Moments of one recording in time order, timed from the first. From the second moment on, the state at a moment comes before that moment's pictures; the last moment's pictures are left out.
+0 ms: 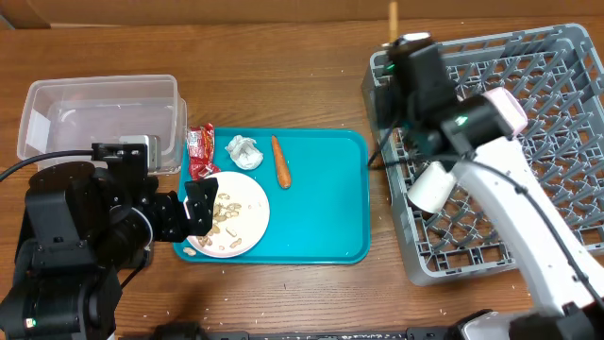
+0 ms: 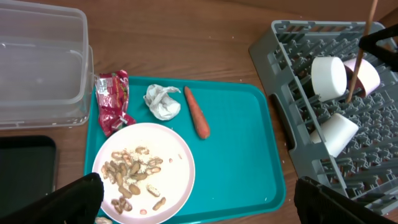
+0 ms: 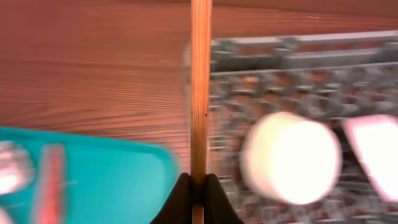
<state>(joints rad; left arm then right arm) 0.09 0.90 1.35 -1.20 0.37 -0.09 0.39 1.58 1.56 -0.87 0.25 0.23</state>
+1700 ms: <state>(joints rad) 0.09 0.90 1.35 -1.20 0.37 -0.10 0.30 0.88 1.66 -1.15 -0.19 0.25</state>
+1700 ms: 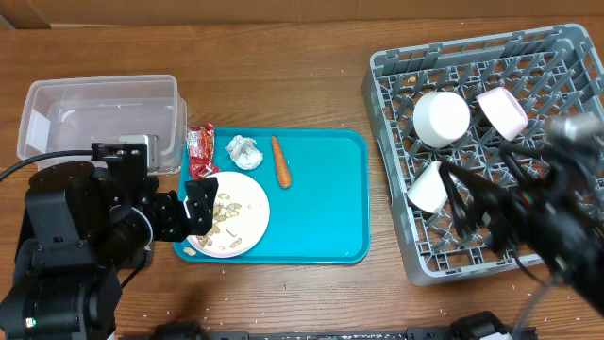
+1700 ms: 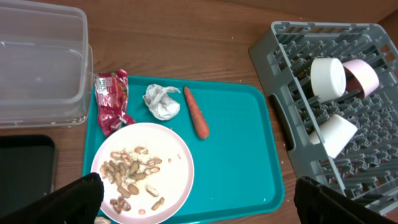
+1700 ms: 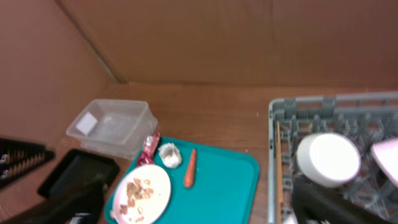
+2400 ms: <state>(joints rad) -0.33 1.27 1.32 -1.08 0.23 -0.34 0.30 0.85 1.66 -1.29 -0.20 0.25</state>
